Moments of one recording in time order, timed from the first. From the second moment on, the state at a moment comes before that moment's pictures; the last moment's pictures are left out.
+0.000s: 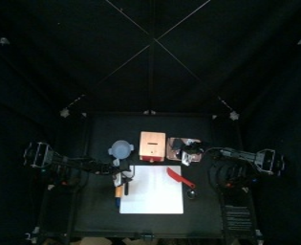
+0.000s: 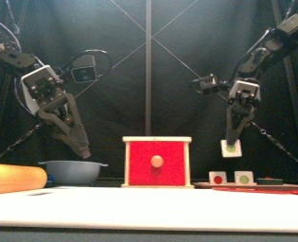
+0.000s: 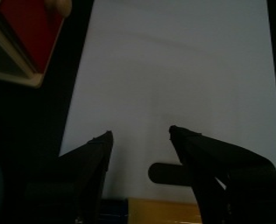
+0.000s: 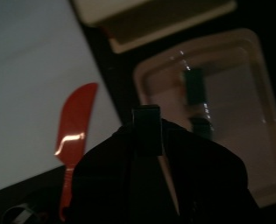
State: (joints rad) left arm -0.01 -0.17 0.99 -0.22 -0.09 0.00; right arm -0.50 -0.33 0.83 0.21 0.58 -0.22
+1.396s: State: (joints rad) left arm -0.01 -0.17 0.99 -0.22 -0.09 0.00; right arm -0.86 -0.39 1.04 0.16 0.36 -0.22
